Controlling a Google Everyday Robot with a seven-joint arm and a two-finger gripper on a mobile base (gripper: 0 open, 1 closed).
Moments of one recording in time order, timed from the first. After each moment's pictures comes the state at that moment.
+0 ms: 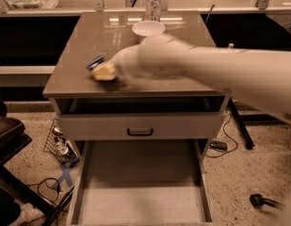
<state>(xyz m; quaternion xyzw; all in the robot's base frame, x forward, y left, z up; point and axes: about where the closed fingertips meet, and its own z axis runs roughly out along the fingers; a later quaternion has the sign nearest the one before) 0.676 0.096 0.853 -0.35 0.79 0.18 0.48</state>
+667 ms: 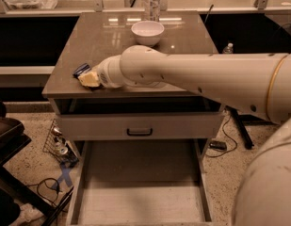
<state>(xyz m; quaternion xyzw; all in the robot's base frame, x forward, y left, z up) 0.677 0.158 0.817 -0.37 0.78 0.21 0.47</state>
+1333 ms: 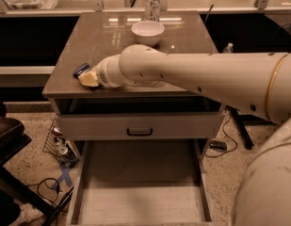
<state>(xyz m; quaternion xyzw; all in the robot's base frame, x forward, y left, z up) 0.677 0.158 0.819 -0.37 0.78 0.21 0.47</state>
